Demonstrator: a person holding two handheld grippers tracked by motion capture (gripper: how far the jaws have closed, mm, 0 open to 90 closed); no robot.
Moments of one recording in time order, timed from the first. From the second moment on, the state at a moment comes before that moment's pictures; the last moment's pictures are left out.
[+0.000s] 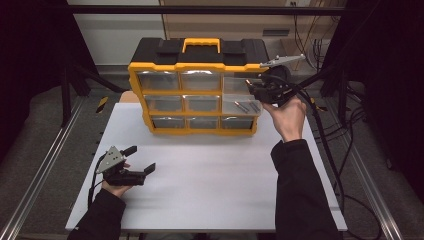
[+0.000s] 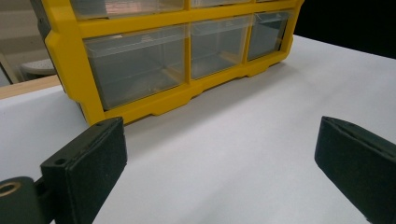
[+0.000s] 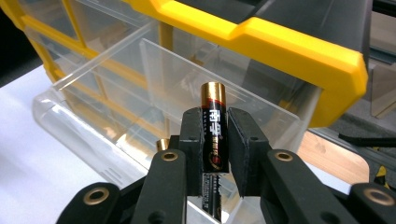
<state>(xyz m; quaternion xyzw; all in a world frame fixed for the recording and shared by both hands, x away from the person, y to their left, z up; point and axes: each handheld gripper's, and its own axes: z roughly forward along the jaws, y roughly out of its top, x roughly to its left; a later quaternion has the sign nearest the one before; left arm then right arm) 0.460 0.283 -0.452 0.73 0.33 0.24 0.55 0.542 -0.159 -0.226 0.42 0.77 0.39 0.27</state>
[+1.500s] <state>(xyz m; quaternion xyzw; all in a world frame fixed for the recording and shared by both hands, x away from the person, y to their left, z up) 0.460 0.281 -0.453 0.74 0.33 0.23 0.54 0.450 -0.187 -0.371 0.36 0.72 0.54 0.27</state>
